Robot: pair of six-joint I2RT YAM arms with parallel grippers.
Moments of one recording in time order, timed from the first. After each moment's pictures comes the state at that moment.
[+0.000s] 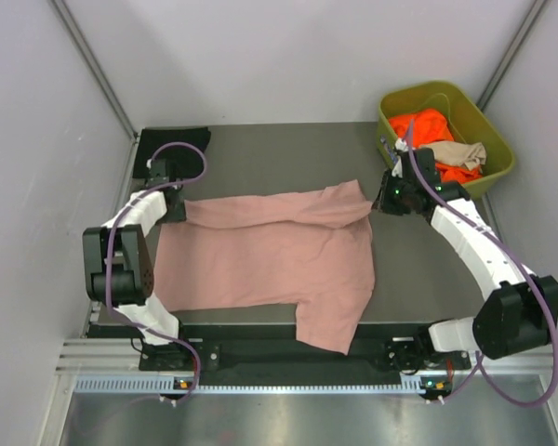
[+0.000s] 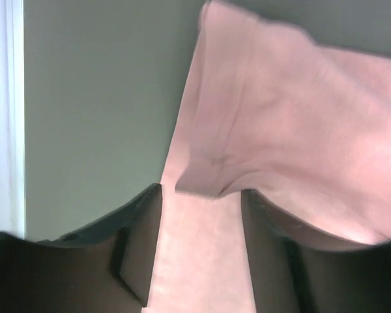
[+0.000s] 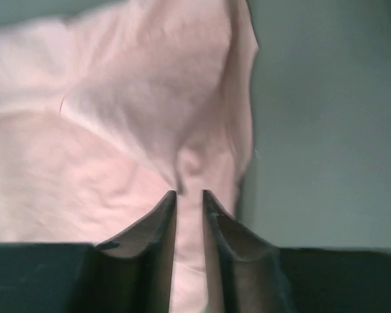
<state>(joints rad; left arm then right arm) 0.07 1.70 1.12 -0.45 -0.30 -0.09 0.25 1.35 1.16 -0.63 -0.09 0.39</state>
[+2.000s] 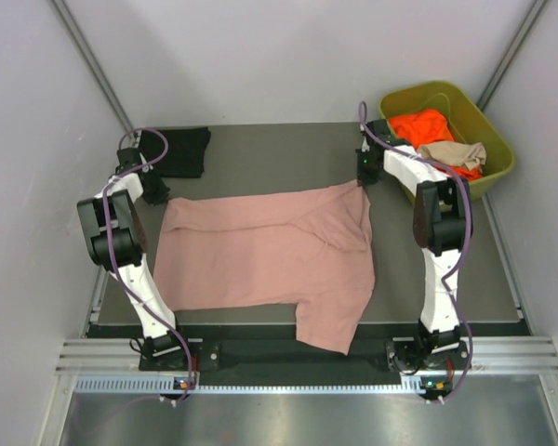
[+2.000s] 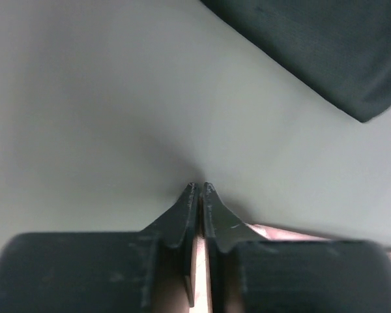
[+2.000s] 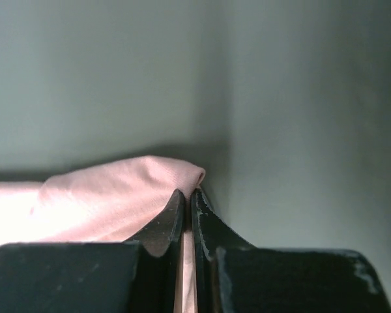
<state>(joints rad) 0.30 2.07 1.45 -0.33 0.20 -0.33 0.21 2.19 1.76 -0.60 -0.02 0.20</state>
